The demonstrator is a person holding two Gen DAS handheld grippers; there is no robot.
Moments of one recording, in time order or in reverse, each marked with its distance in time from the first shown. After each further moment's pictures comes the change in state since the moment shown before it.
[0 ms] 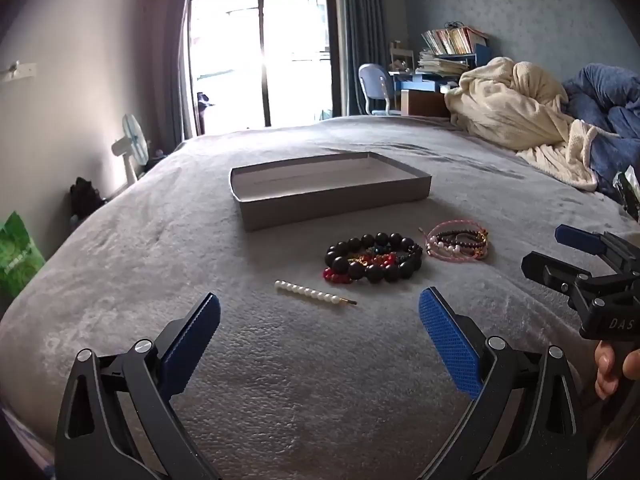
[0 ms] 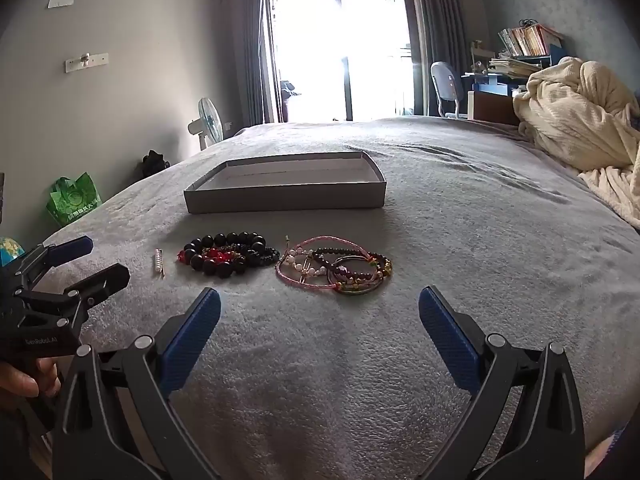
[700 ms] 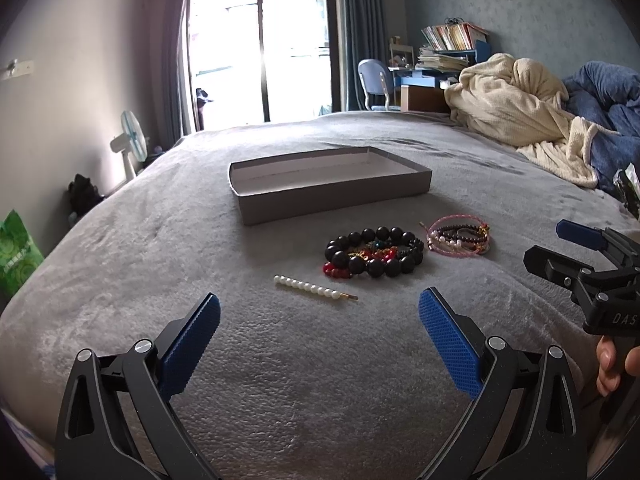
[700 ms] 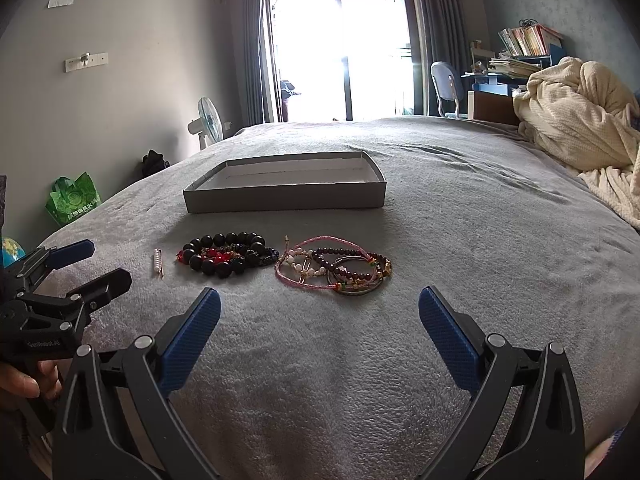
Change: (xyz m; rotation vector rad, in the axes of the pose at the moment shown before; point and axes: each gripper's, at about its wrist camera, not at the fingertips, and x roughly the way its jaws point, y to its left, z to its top) left arm 0.004 -0.002 -0.006 0.005 0.015 -0.003; right arm 0.000 0.001 0.001 0.000 -0.001 0.000
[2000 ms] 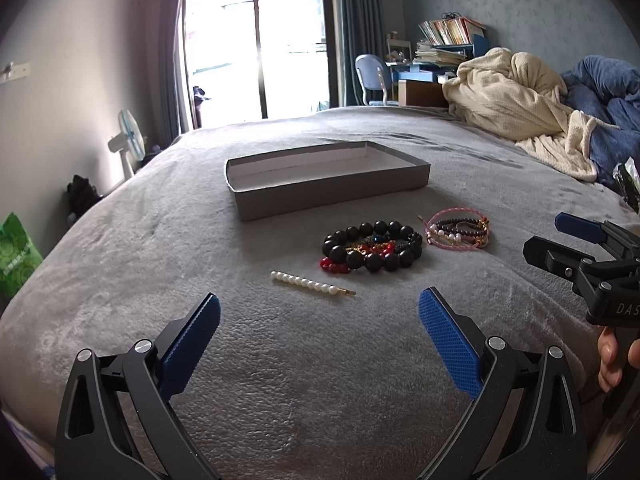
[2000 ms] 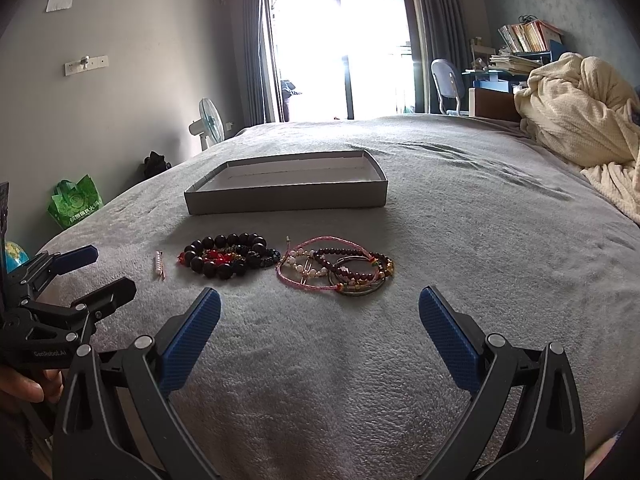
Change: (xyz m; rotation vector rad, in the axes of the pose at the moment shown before) left arm 0.005 0.000 -0.002 0.006 0.017 -0.006; right arm 0.004 -0.001 -0.001 0.014 0.001 0.013
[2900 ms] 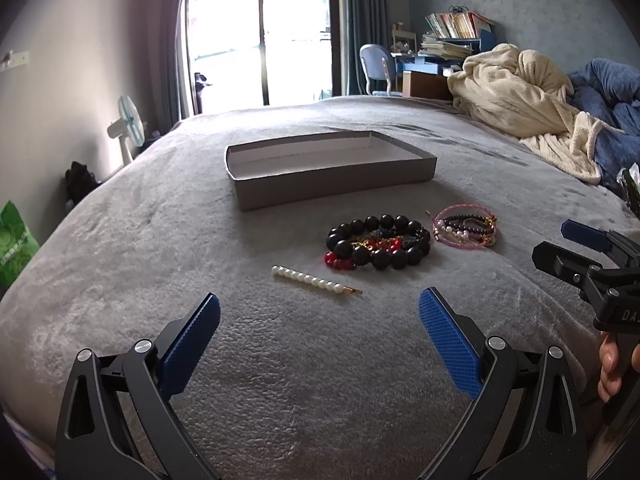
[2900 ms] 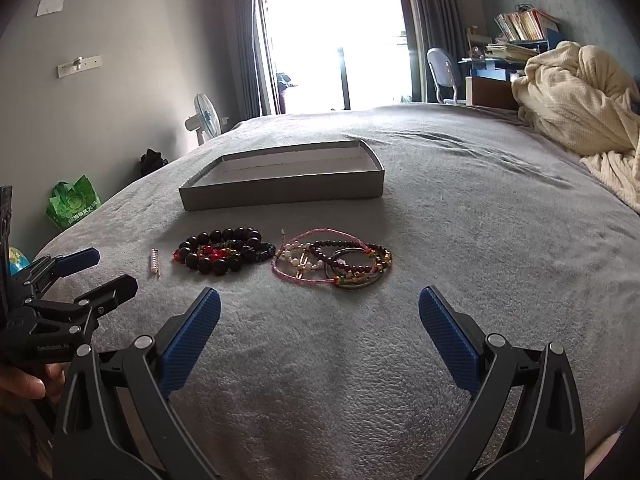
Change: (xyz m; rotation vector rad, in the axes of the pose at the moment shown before) left arm 0.013 0.005 0.006 -0.019 0.056 -0.004; right arm 0.004 -0.008 0.002 0.032 0.040 -0.007
